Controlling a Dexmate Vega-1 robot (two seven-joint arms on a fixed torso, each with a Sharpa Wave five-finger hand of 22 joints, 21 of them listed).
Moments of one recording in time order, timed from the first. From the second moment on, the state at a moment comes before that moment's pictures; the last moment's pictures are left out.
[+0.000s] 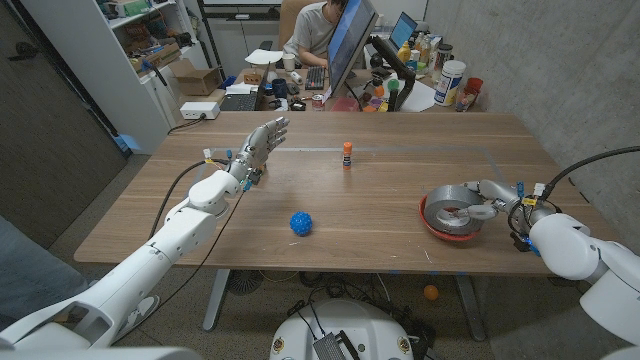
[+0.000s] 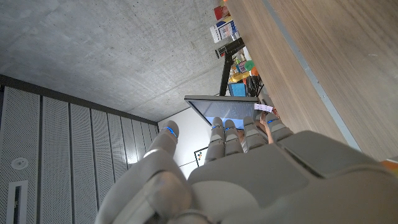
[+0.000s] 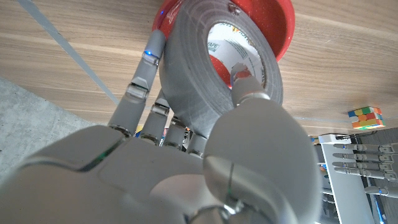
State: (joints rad) left arm 0.88 0.64 0.39 -1.53 -0.60 -0.19 -0.05; left_hand 0.23 0.11 0.55 -0.12 0.17 0.20 0.10 0.19 0.18 0.06 0.05 0.22 0.20 0.01 0.12 0.19 0.18 -0.08 0.18 0.20 0.18; right arm -1.77 -1.00 0.19 -2.46 -0.33 -0.69 0.08; right_hand 0.90 -0.03 0.35 -0.13 0.21 0.42 -0.21 0.23 0.21 0.46 0.01 0.20 0.32 0.62 0.05 0.24 0.32 0.84 0.13 0.40 0.18
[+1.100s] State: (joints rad) left arm 0.88 0.63 0.39 -1.54 -0.60 -0.19 -0.04; left_hand 0.23 0.11 0.55 -0.12 0.17 0.20 0.10 0.19 0.18 0.06 0.05 0.22 0.20 0.01 0.12 0.19 0.18 -0.08 0.18 0.20 0.18; right arm -1.74 -1.05 0.22 -2.43 -0.28 -0.64 0.17; right_hand 0.84 -0.10 0.30 -0.11 0.29 0.20 -0.16 0.18 0.20 0.19 0.11 0.17 0.24 0.33 0.17 0.18 0.27 0.65 0.22 0.24 0.17
